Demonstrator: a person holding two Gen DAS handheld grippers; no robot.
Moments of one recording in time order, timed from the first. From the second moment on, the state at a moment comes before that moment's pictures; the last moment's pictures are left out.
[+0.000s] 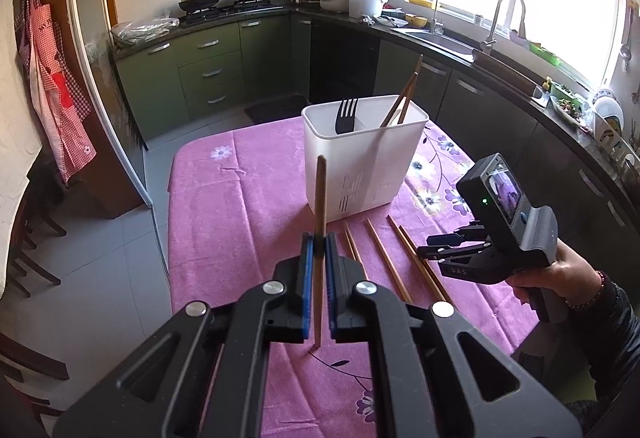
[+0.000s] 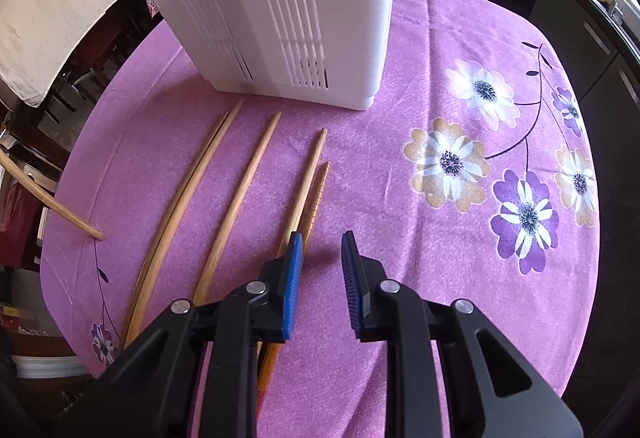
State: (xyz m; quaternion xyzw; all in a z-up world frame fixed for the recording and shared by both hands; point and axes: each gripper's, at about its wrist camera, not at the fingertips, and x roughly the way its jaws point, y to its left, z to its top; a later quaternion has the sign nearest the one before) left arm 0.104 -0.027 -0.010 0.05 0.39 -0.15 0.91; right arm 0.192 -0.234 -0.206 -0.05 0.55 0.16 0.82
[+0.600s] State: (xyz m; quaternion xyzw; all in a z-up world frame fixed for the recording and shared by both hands) left arm 0.102 -0.030 -0.011 0.06 0.39 -0.15 0.91; right arm 0.173 -0.235 -0.134 -0.03 0.45 0.17 0.88
